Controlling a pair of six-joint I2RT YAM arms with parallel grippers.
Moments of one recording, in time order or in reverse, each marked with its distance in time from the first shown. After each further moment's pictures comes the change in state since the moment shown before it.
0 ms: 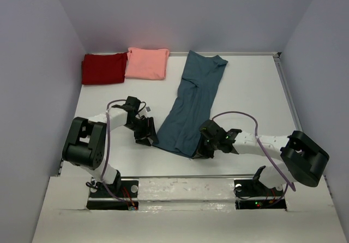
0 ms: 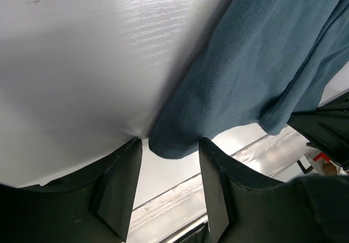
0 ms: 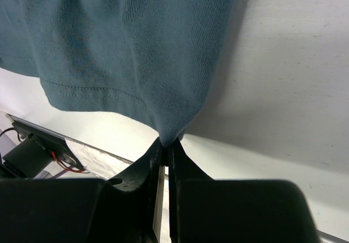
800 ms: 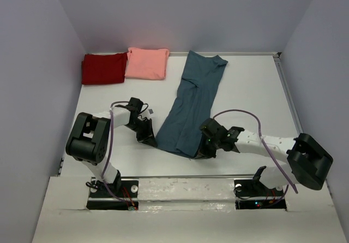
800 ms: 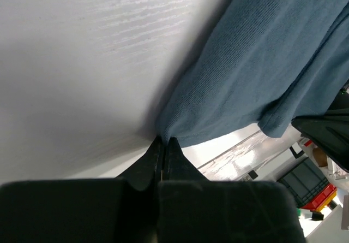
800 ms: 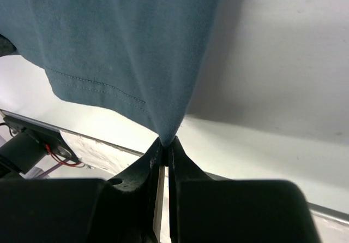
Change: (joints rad) left arm -0.018 0.071 0.008 0.014 0.061 -0.007; right arm 0.000 -0.033 0.050 -0.123 -0.026 -0.026
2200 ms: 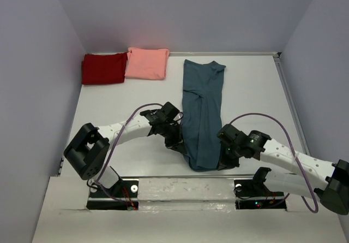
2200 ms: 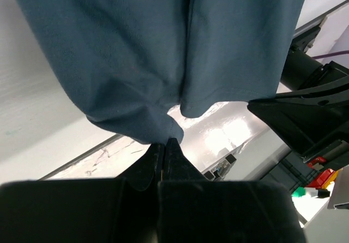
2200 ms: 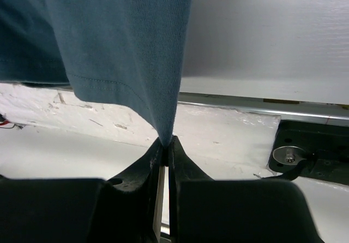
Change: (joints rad) left arm -0.516 -0.123 0.123 0.070 -0.064 -0.502; right arm 0.000 -0.372 -0.004 -0.551 0.017 -0.117
